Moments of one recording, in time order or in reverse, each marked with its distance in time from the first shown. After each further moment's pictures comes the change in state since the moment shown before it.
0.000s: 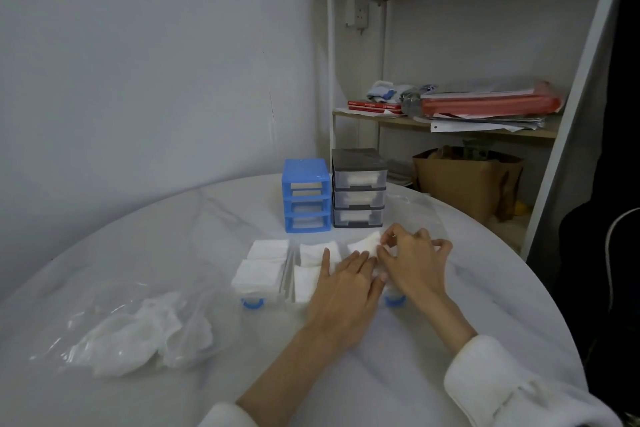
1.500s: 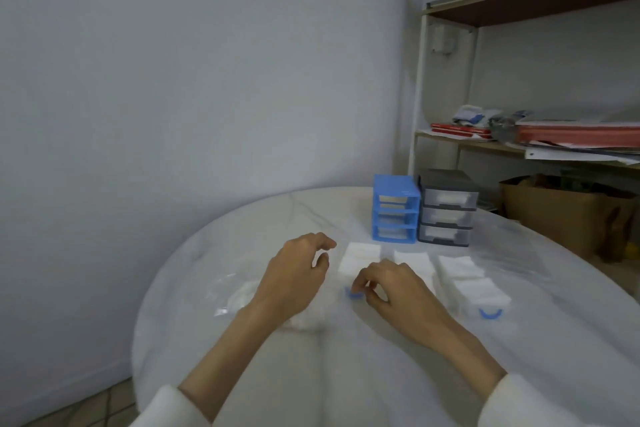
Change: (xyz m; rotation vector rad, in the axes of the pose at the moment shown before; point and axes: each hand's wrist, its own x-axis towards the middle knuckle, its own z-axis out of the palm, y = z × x) left_hand -0.101 -0.104 -0.128 -0.232 0.250 -0.328; right_hand -0.074 -0.117 -0.024 0.283 -0.337 -0.688
